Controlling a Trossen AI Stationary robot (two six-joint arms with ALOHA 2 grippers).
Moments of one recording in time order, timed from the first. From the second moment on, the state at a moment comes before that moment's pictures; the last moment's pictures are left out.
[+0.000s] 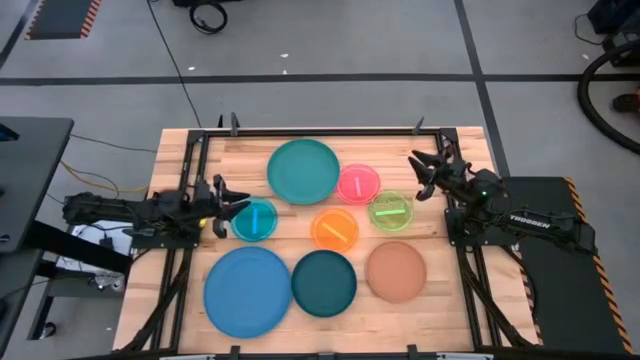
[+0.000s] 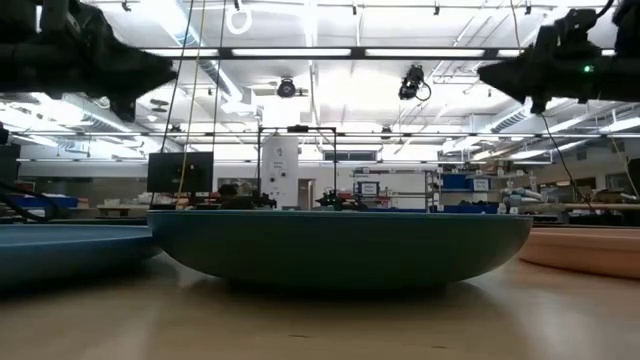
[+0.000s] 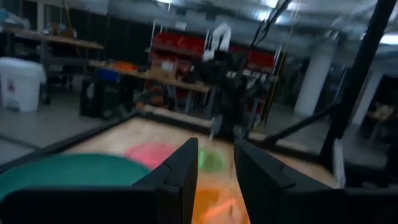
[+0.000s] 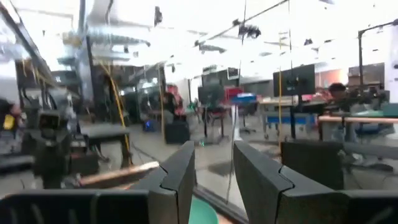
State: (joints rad) left arm -0.07 0.16 0.01 0.31 -0.29 -0.20; right arm -0.44 0.23 0.01 0.56 0.13 0.02
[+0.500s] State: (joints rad) left arm -0.07 0.16 0.01 0.52 -0.30 -0.30; right arm -0.43 0.26 0.01 0.62 -0.08 0.30
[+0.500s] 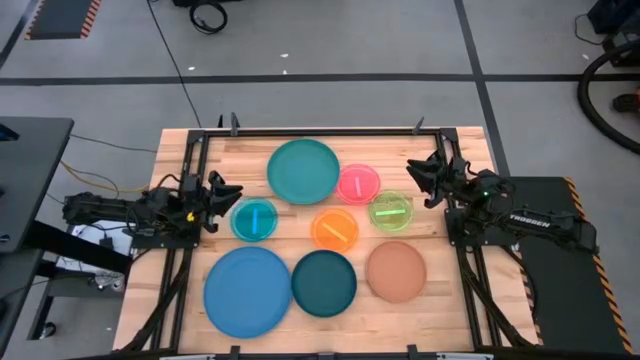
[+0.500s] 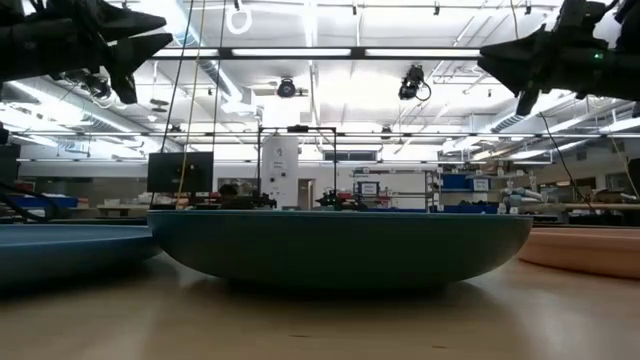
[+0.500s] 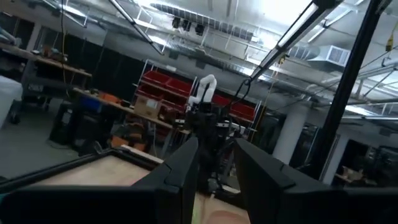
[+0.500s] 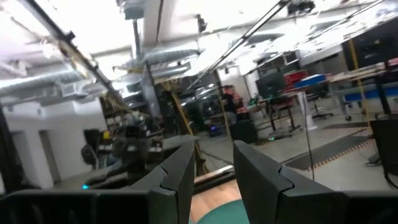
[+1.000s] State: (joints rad) left arm -0.07 0.22 0.02 0.45 -0.35 -0.21; right arm -0.41 0.64 0.22 0.56 -0.03 0.06
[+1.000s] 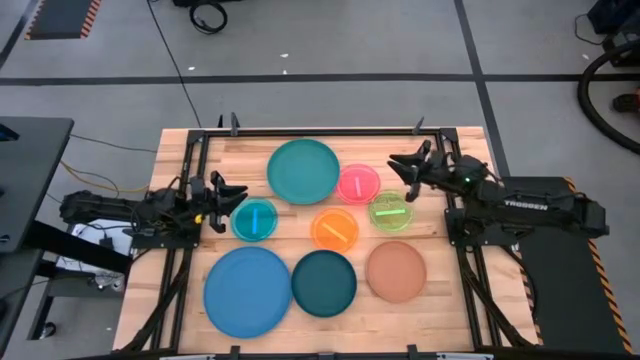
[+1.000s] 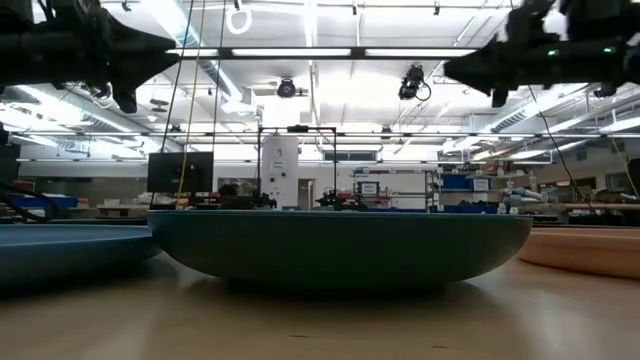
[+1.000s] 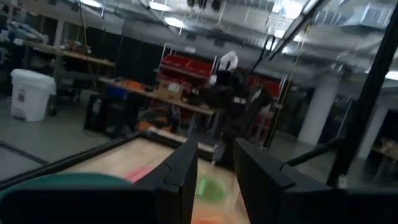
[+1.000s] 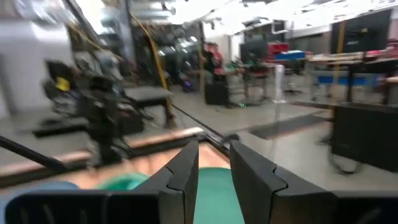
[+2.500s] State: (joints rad) left arm -0.07 0.43 0.36 -0.33 -0.56 -0.35; right arm -0.18 1.74 1.07 0.06 0.02 -0.43
